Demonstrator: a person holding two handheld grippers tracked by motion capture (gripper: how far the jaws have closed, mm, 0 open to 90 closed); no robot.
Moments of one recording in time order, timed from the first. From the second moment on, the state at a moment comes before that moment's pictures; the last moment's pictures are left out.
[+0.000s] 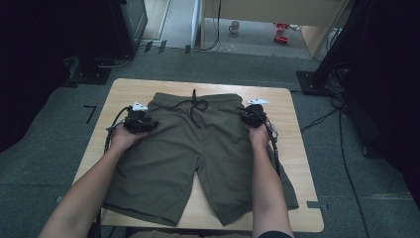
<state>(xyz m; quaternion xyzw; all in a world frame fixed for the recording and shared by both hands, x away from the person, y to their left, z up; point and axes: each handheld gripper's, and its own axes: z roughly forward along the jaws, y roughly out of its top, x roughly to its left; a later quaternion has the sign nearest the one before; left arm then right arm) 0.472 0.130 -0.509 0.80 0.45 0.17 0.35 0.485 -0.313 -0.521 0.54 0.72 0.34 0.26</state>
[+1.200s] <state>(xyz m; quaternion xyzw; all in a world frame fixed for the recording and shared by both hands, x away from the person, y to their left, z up) 0.443 0.221 -0.489 0.76 0.50 0.18 0.37 0.386 -0.416 -0.504 0.54 0.73 0.33 0.24</state>
